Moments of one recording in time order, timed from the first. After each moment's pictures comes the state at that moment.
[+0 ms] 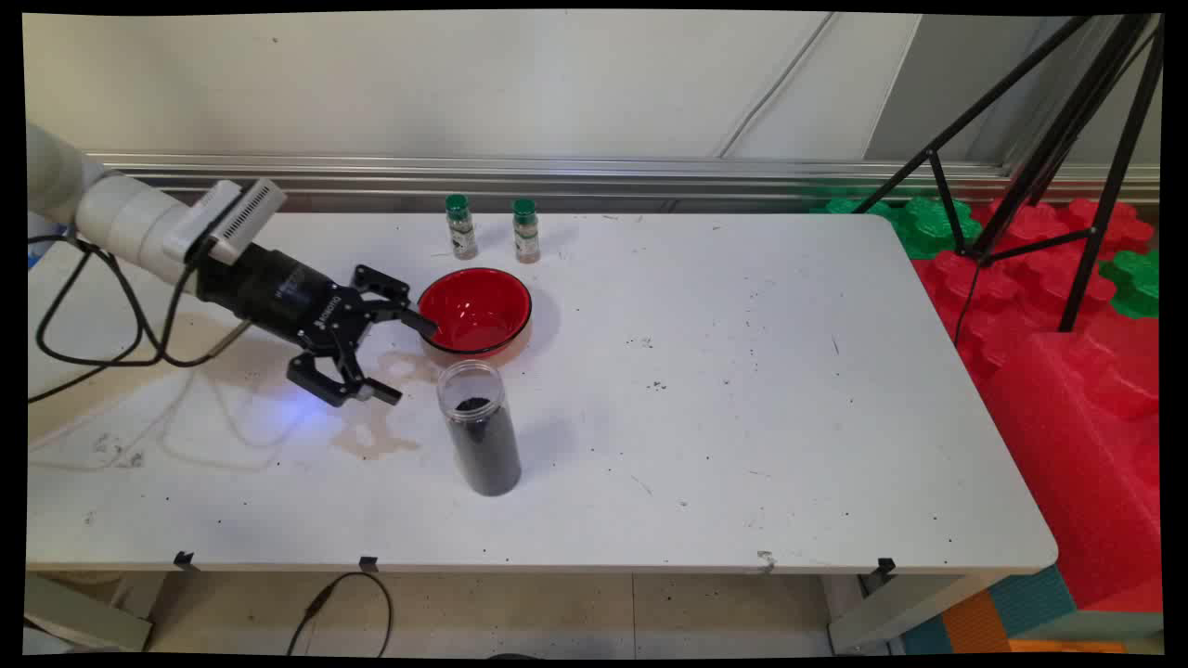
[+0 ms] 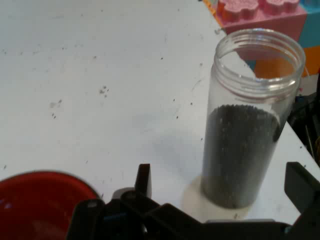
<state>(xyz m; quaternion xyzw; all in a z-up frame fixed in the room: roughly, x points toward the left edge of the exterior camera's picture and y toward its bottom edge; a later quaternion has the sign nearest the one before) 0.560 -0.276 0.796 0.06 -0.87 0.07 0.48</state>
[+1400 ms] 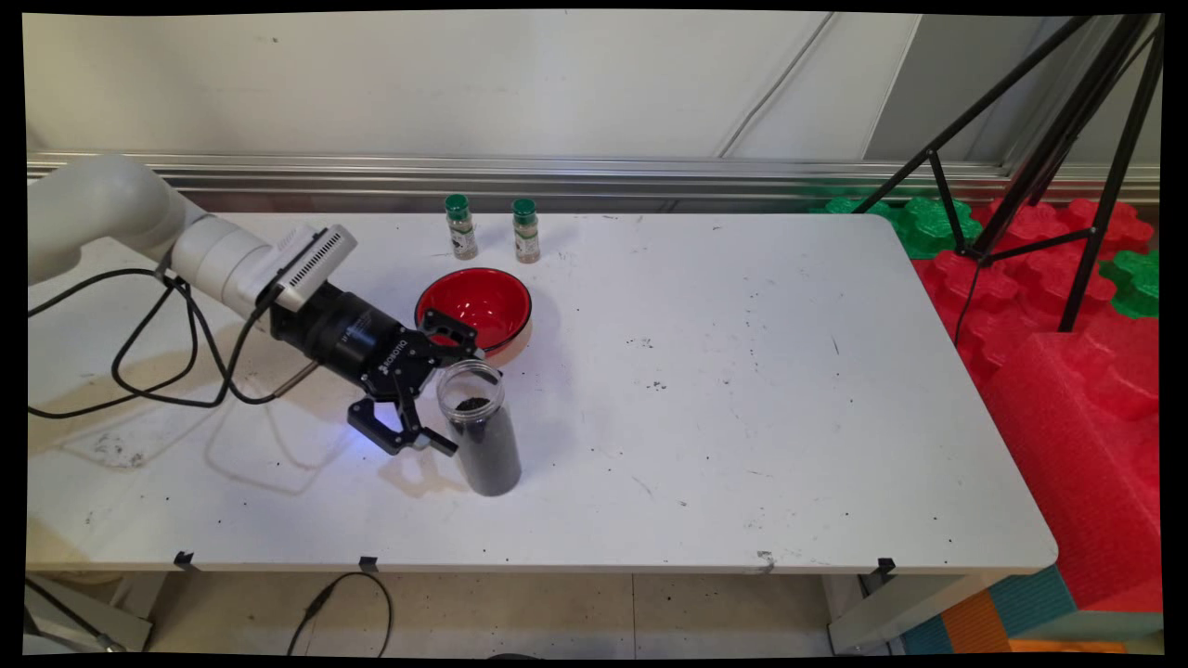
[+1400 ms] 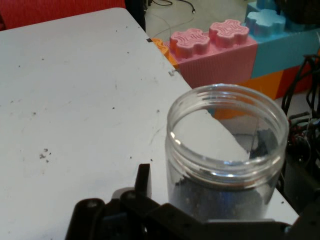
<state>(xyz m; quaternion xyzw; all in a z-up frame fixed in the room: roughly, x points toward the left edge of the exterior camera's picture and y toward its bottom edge) 0.493 -0.292 0.759 -0.01 -0.85 0.03 0.52</state>
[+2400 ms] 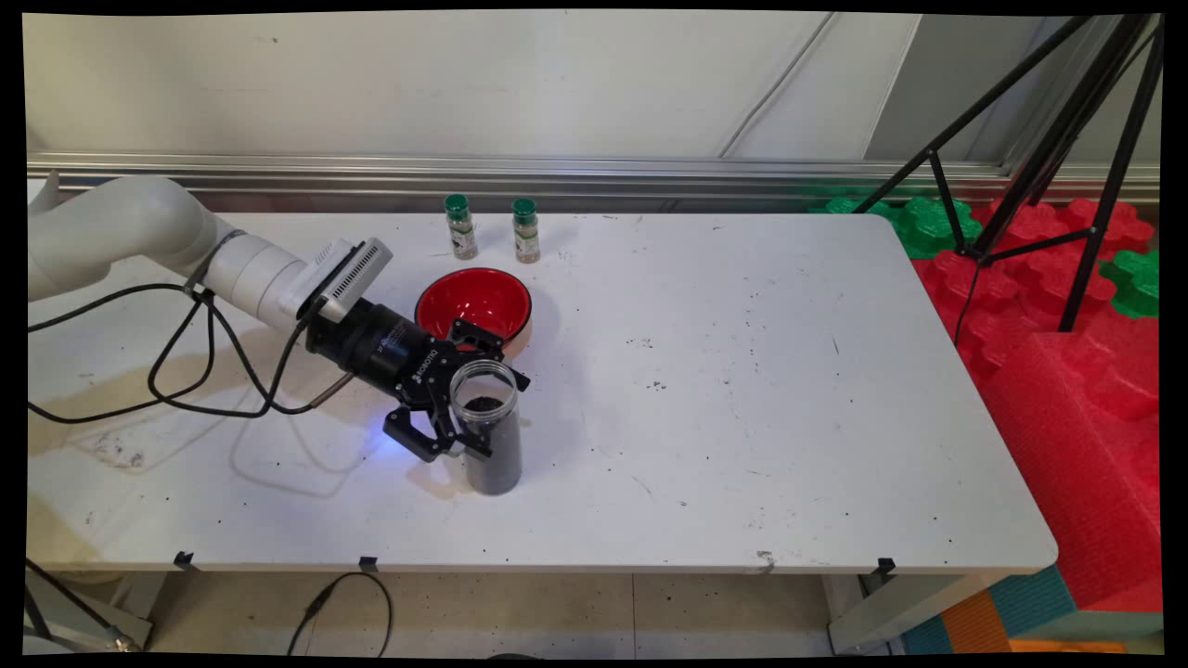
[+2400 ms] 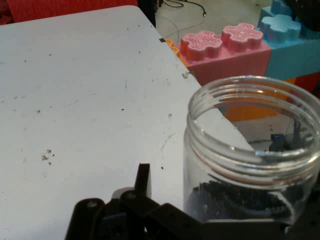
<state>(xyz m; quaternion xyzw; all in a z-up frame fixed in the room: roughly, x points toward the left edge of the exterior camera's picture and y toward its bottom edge) 0.468 -0.298 0.742 0.02 -0.85 0.03 0.52</state>
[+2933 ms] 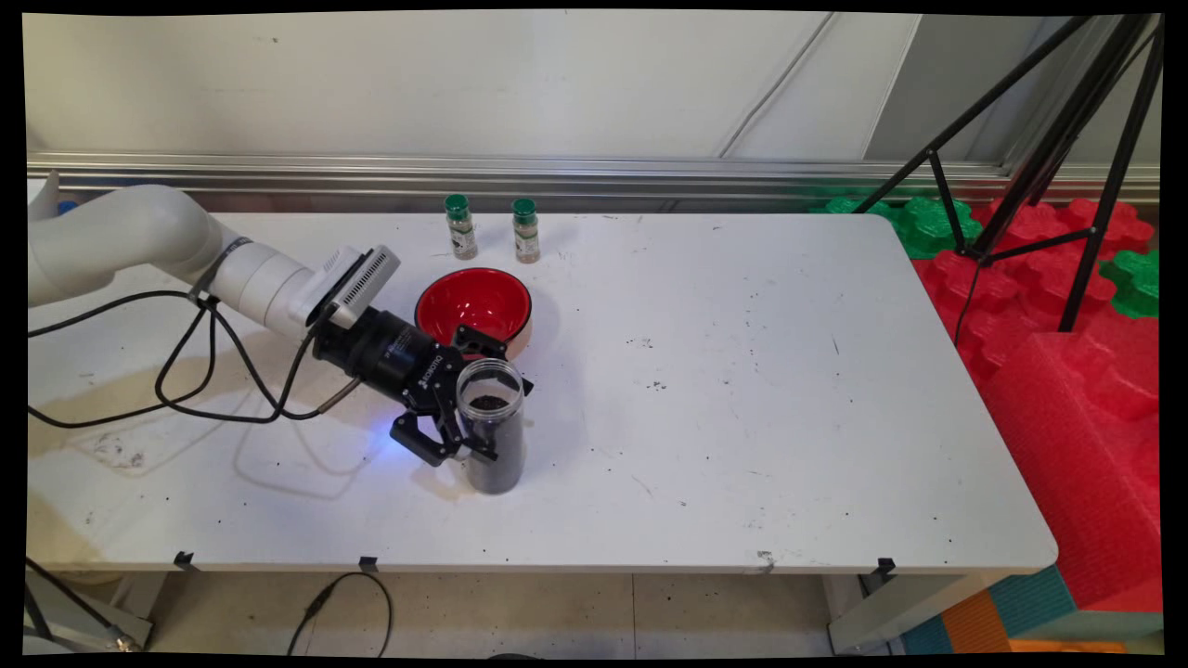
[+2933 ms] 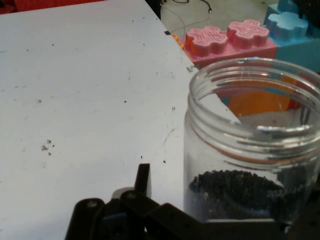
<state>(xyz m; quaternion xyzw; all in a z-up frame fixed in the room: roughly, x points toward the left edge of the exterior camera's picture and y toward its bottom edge) 0.464 -0.298 0.734 0.03 -0.85 0.03 0.52</state>
